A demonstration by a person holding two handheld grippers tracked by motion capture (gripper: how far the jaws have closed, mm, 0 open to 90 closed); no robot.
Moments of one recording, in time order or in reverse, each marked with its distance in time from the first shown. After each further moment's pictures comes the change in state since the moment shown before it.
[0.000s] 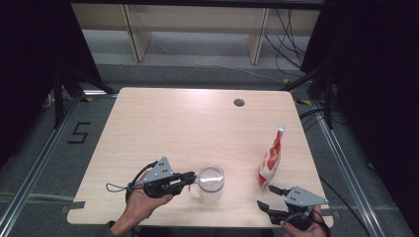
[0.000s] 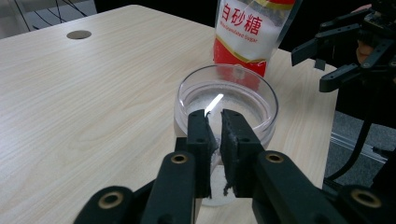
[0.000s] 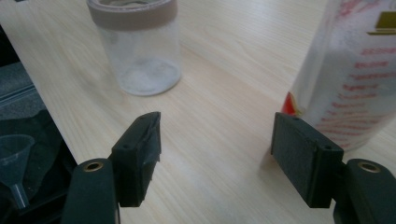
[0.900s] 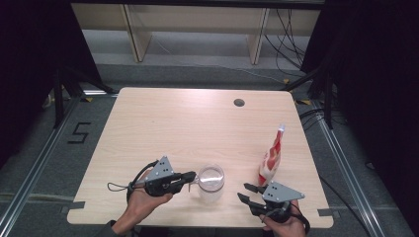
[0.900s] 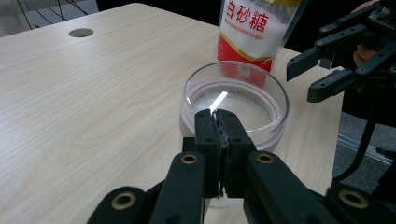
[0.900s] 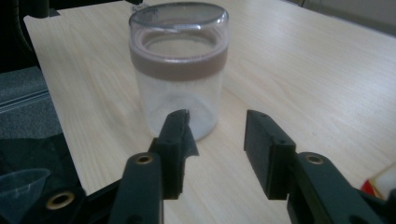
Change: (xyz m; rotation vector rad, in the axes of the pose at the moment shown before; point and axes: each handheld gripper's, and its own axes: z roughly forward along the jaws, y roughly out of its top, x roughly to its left) left arm 0.004 -0.002 0.003 0.004 0.000 0.003; right arm 0.028 0.030 0.039 -0.043 0.066 -0.065
